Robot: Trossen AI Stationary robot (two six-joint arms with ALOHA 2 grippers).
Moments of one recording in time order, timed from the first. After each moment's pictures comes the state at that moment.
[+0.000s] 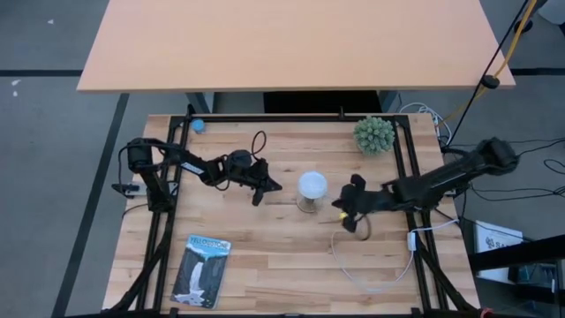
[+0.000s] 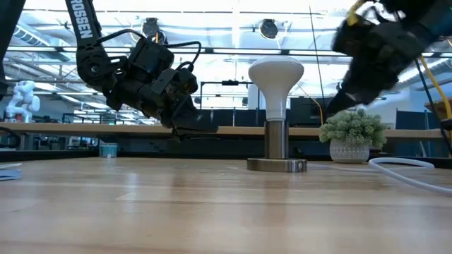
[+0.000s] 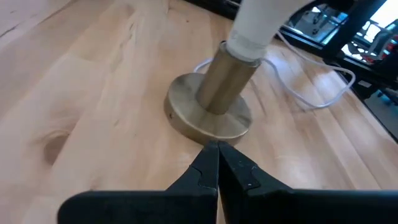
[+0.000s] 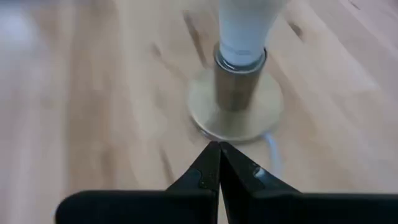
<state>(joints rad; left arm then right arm) 0.29 1.75 0.54 0.82 0.47 -0.20 0.27 1.16 0.54 -0.17 0.34 0.47</state>
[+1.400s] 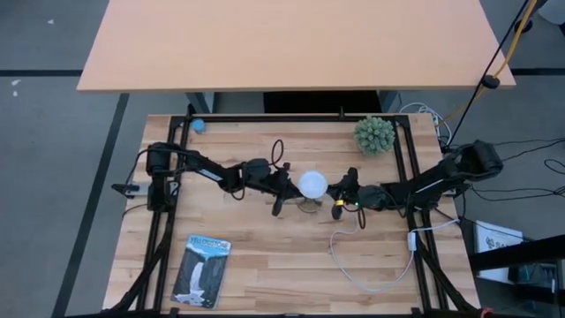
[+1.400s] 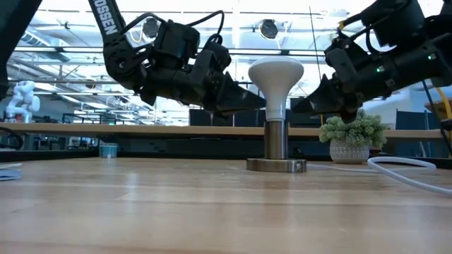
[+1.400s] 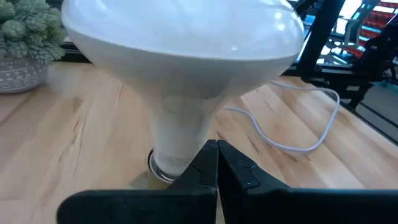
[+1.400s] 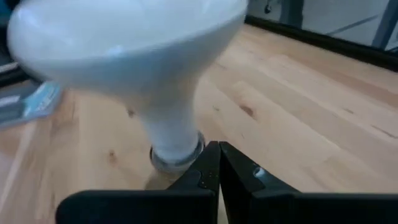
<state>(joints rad) 0.14 1.91 0.79 0.92 0.38 -0.04 0.18 1.39 0.29 0.75 0.55 0.41</state>
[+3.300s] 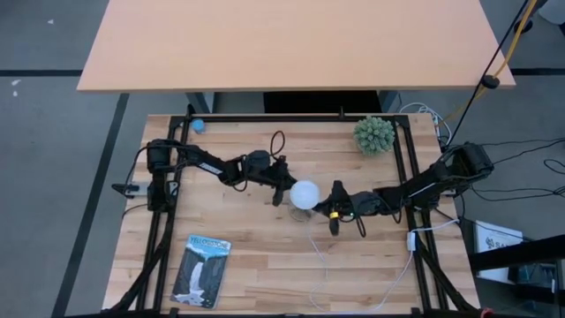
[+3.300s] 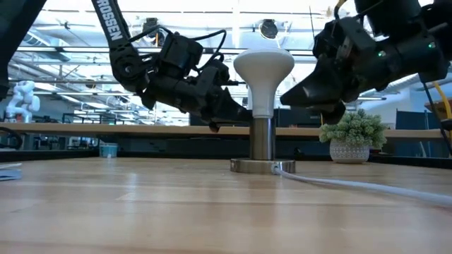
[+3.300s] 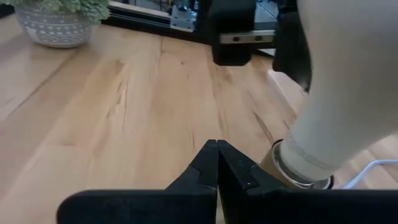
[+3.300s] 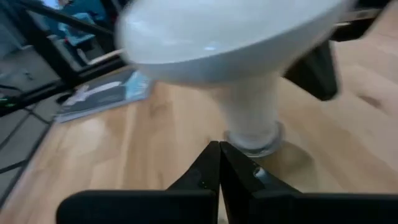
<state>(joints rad) 0.22 1.91 0.80 0.82 0.38 -0.10 0.24 1.49 0.39 0.80 0.31 0.48</state>
